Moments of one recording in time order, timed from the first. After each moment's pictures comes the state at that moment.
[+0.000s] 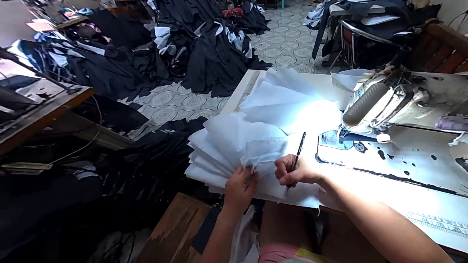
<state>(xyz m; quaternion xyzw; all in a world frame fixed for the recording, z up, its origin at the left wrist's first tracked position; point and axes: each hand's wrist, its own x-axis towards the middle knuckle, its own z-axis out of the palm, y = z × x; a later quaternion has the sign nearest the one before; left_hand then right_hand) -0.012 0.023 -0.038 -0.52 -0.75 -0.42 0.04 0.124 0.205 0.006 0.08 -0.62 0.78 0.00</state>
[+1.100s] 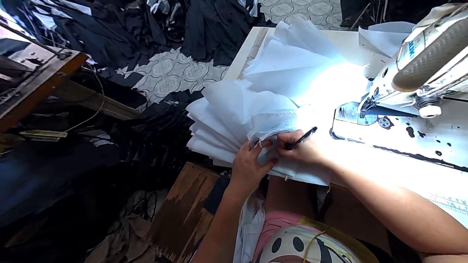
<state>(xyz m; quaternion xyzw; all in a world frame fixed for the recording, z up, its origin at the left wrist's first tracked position) -0.005 0.024 -0.032 -0.54 -0.76 -0.36 -0.01 0.114 0.196 -0.016 -0.03 -0.87 0.48 0.13</state>
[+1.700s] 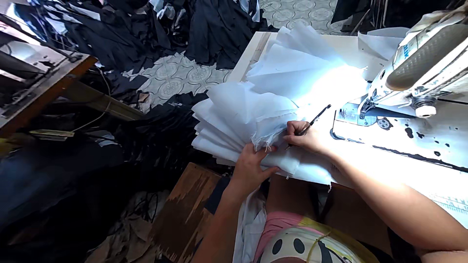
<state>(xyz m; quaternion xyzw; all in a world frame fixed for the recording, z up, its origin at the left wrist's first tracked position) -0.012 0.013 -0.035 -0.58 -0.73 -0.36 -0.04 0.116 0.206 -0.005 -0.14 -0.72 0.67 0.12</state>
